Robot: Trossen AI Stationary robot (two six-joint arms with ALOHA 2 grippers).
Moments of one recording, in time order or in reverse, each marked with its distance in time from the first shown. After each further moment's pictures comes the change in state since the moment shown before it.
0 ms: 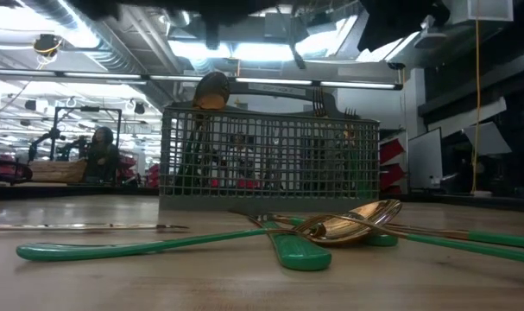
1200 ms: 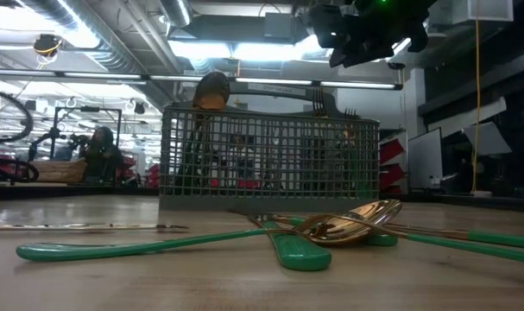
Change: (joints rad) left arm -0.655 0.053 -0.056 -1.565 0.561 -1.711; right arm 0.000 0.252 0.000 0.161 0.216 0.209
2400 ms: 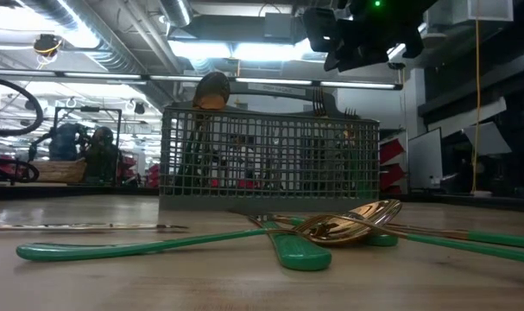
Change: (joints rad) left arm 0.038 0.026 0.059 -0.203 0.110 0.100; right arm 0.000 0.044 0.001 0.072 0.012 0.001
